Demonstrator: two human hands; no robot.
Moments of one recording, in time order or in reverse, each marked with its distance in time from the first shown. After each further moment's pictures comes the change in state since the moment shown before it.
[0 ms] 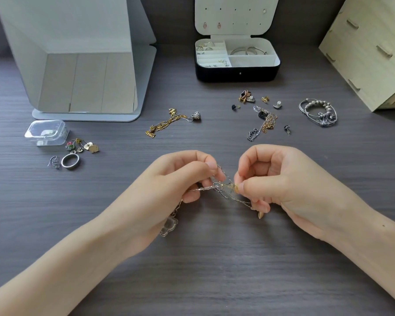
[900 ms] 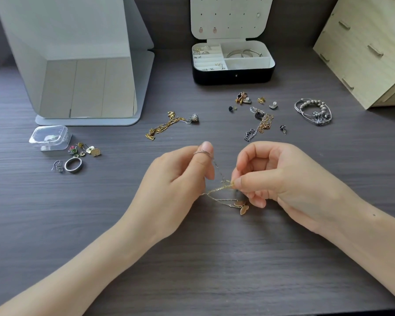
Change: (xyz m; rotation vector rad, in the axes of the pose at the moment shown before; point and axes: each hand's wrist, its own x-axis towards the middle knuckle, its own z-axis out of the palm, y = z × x) left_hand 0.007 -0.012 0.004 0.504 0.245 0.290; right_hand -0.002 -0.007 0.001 0.059 0.018 0.007
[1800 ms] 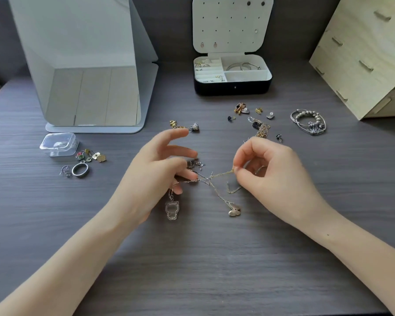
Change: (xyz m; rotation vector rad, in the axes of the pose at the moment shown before) left_hand 0.017 0.000 -0.019 -0.343 0.067 -0.280; right_hand 0.014 0.018 -0.005 -0.664 0.335 -0.429
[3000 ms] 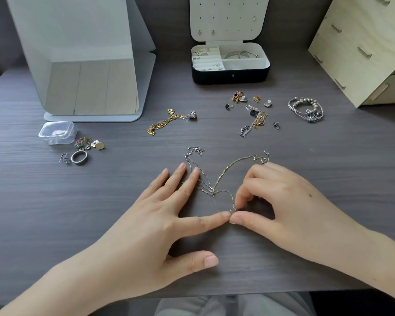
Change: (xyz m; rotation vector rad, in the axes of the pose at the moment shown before) left_hand -0.061 -0.041 -0.018 1.295 -0.407 0.731; right_hand -0.046 0.007 -0.017 -0.359 -0.316 -0.285
